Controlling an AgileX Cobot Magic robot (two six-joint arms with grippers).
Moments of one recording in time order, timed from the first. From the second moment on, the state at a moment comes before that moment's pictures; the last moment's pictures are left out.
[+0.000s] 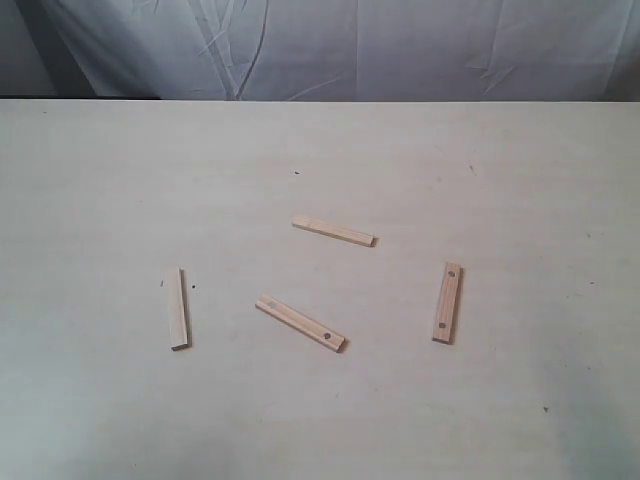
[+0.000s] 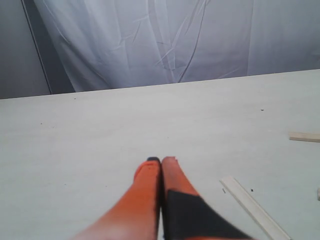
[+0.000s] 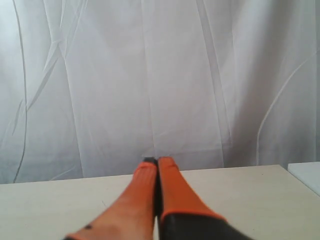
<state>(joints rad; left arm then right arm) 0.03 0.01 0.00 -0.02 0.24 0.06 -0.04 0.01 0.00 0.04 -0.05 0.04</state>
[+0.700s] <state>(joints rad) 0.03 0.01 0.00 -0.02 0.24 0.06 -0.04 0.15 -0.16 0.19 0.27 0.04</state>
